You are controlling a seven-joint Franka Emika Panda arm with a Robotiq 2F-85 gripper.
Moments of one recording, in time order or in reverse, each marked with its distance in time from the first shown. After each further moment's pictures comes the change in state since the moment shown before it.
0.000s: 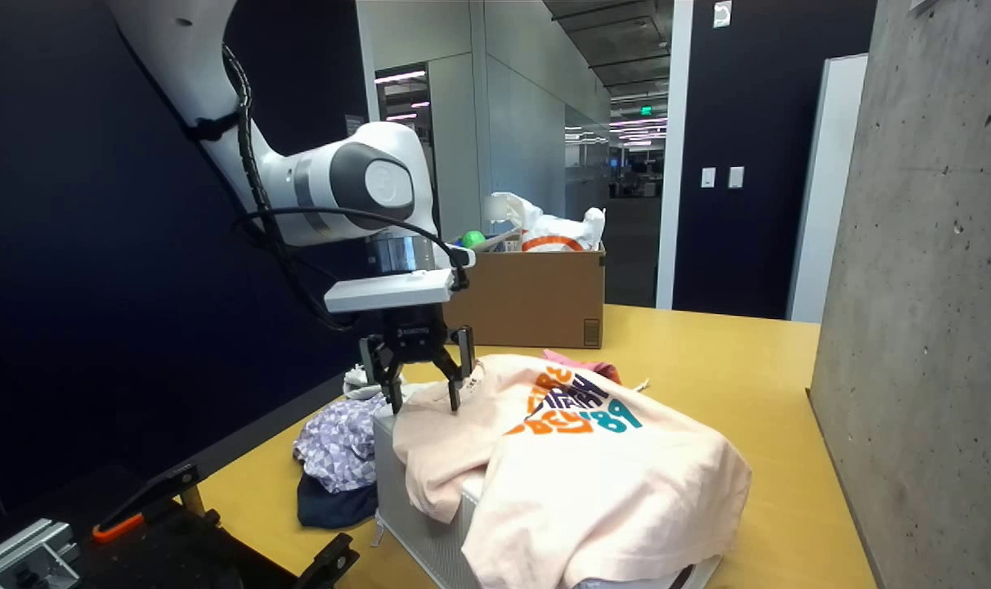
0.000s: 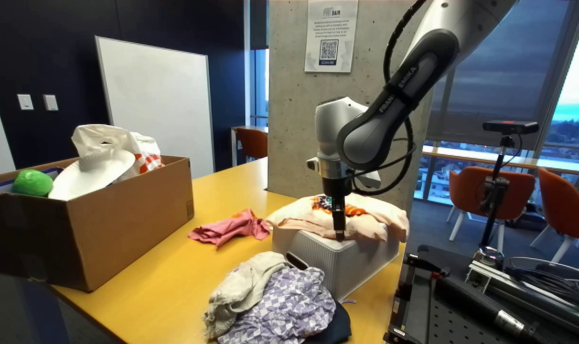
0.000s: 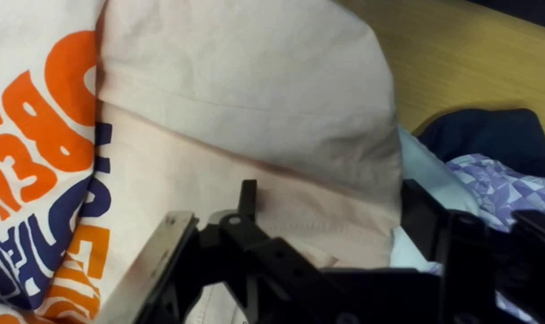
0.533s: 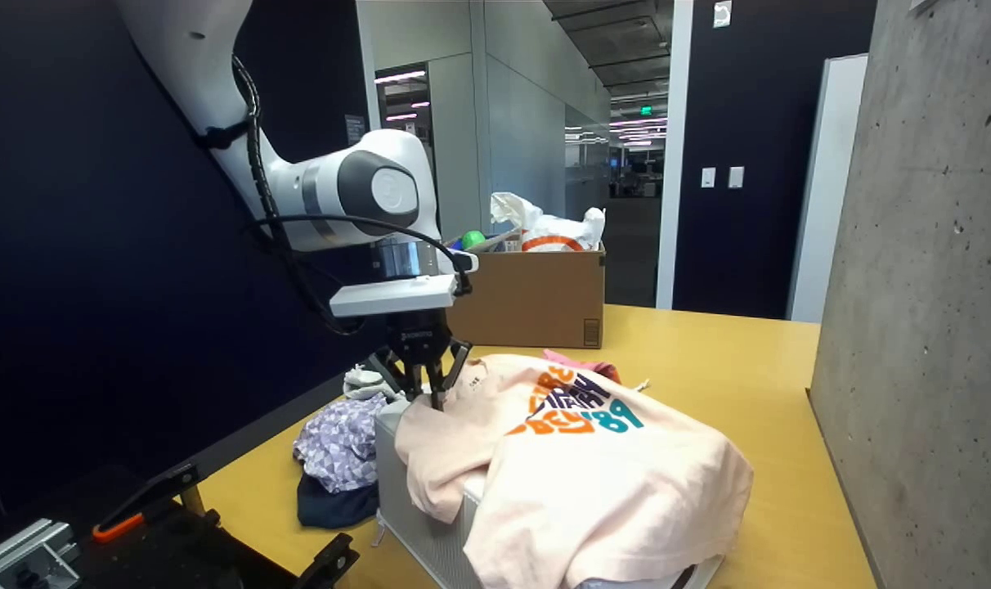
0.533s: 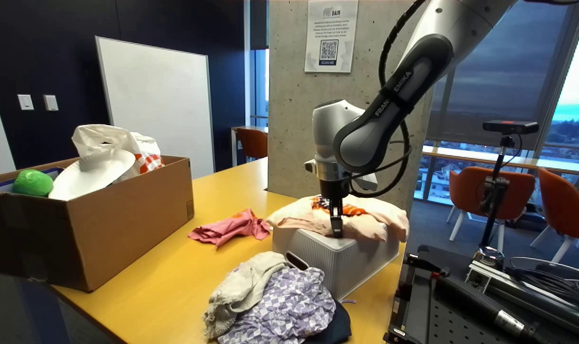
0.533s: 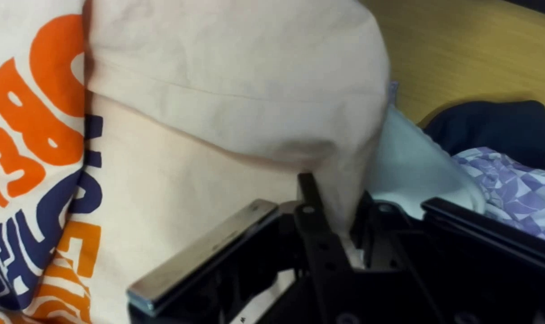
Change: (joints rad) arm 0.003 0.027 0.001 0.025 0.000 0.000 0.011
